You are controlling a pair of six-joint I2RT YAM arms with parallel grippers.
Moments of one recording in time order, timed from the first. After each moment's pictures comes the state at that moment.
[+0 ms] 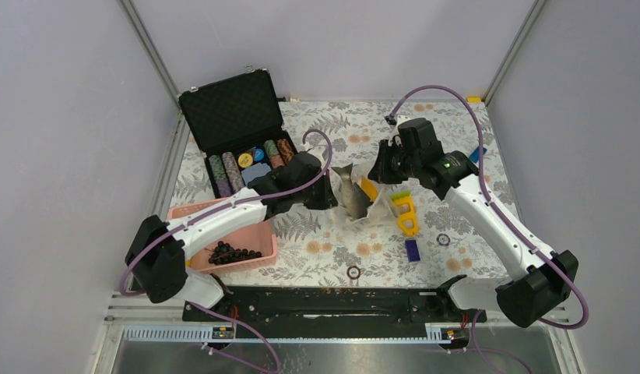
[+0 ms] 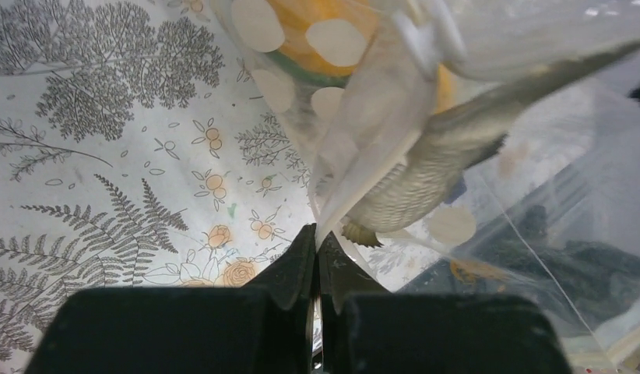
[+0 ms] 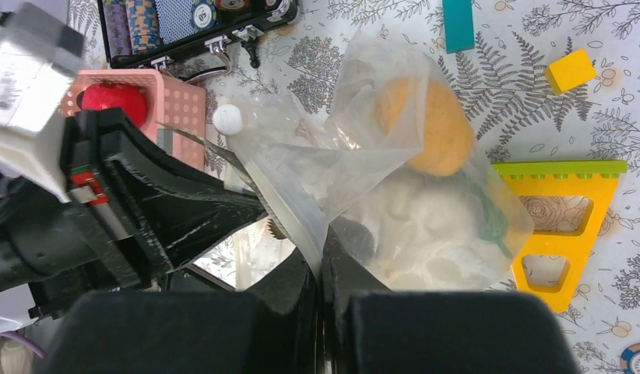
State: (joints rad) left arm -0.80 1.45 1.06 -0.34 0.08 -0.68; right arm 0.51 1.29 1.27 -0.72 -0.15 0.46
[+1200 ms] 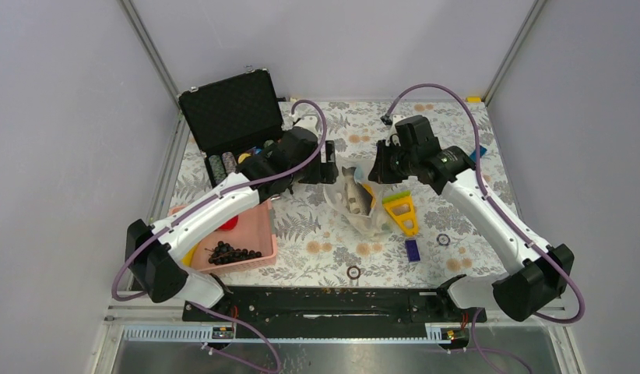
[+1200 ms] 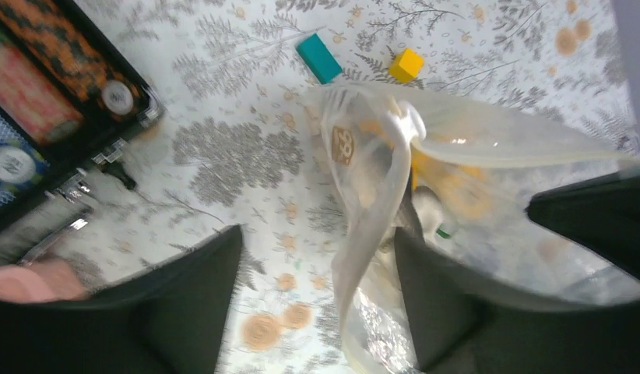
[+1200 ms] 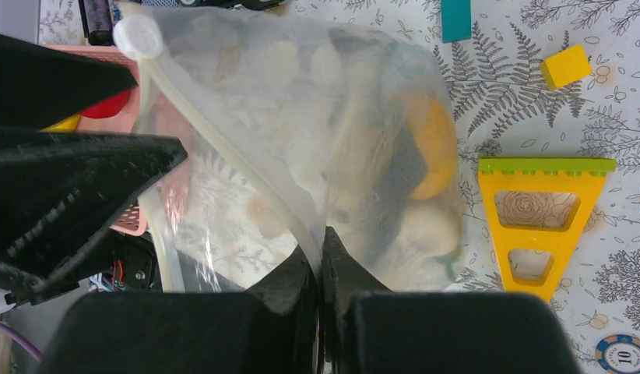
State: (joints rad) left arm -0.78 1.44 1.34 -0.55 -0.18 -0.56; right arm 0.50 1.32 1.31 -0.77 -0.17 0.39
